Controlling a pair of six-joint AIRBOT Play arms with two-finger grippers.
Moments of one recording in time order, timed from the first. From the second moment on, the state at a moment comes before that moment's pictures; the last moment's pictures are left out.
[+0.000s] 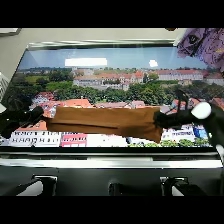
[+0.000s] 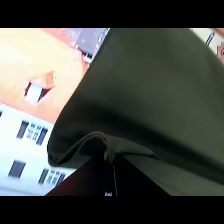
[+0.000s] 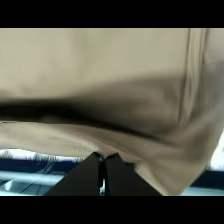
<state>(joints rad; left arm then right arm) 0.29 -1.23 0.96 1.19 -1.09 -1.67 0.01 -1.08 0.94 -1.17 1.20 1.70</state>
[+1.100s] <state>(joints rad) 0.21 -1.66 1.37 1.22 -1.09 -1.70 -0.09 -1.53 1.29 -1.16 1.22 1.53</state>
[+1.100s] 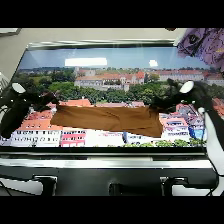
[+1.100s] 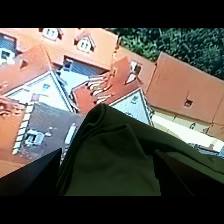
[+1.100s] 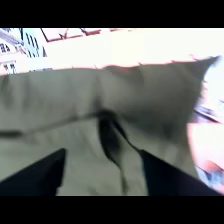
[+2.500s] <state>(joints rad) 0.20 -1.57 1.43 1.25 -1.24 -1.72 -0.24 -1.63 1.06 -0.74 1.25 1.16</state>
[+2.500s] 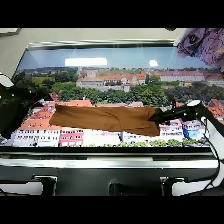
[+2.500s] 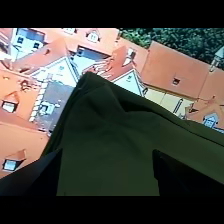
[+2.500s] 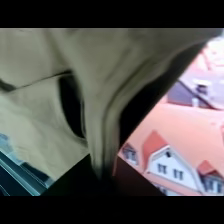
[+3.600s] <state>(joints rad) -0.75 -2.09 1.70 0.41 -0.68 -1.76 -0.23 -1.34 1.68 -1.23 1.73 1.75</state>
